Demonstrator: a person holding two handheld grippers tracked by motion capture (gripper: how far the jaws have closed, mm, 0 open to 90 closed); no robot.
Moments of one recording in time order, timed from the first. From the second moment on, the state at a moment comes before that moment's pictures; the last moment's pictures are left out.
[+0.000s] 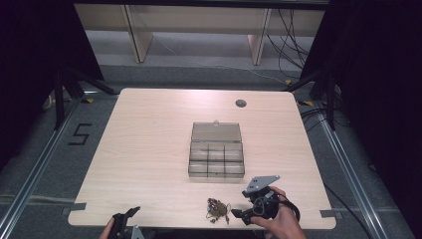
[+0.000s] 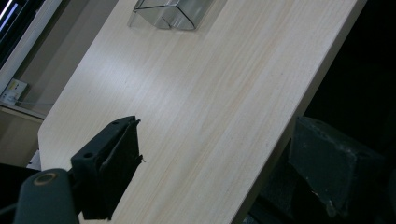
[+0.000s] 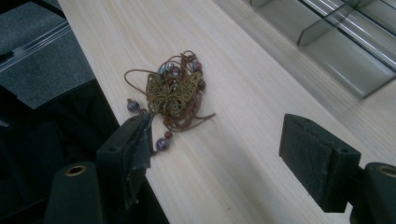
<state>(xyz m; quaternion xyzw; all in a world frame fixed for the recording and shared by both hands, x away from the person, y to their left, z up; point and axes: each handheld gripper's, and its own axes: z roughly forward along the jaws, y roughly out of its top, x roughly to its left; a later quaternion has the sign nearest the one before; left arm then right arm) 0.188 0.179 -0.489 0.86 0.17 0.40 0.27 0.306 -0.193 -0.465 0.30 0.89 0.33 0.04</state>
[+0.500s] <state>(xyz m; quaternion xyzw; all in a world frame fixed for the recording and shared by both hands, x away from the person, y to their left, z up) 0.189 0.180 -0.488 0.86 0.17 0.40 0.28 0.320 -0.155 -0.472 0.29 0.91 0.30 0.01</state>
